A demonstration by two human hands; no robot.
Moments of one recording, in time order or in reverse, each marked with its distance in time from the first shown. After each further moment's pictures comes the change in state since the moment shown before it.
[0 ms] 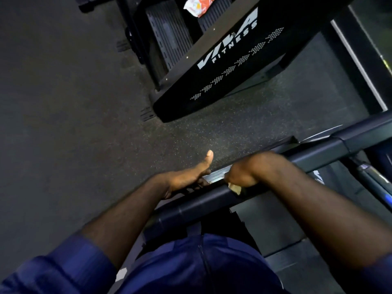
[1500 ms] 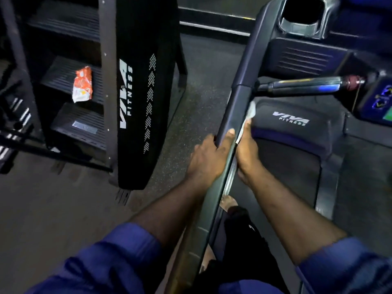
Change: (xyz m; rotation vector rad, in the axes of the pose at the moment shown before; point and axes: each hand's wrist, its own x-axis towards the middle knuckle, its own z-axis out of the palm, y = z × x) left_hand 0.047 0.106 0.106 0.805 0.442 0.584; right_hand 0.064 0.034 0.126 2.488 1.571 0.180
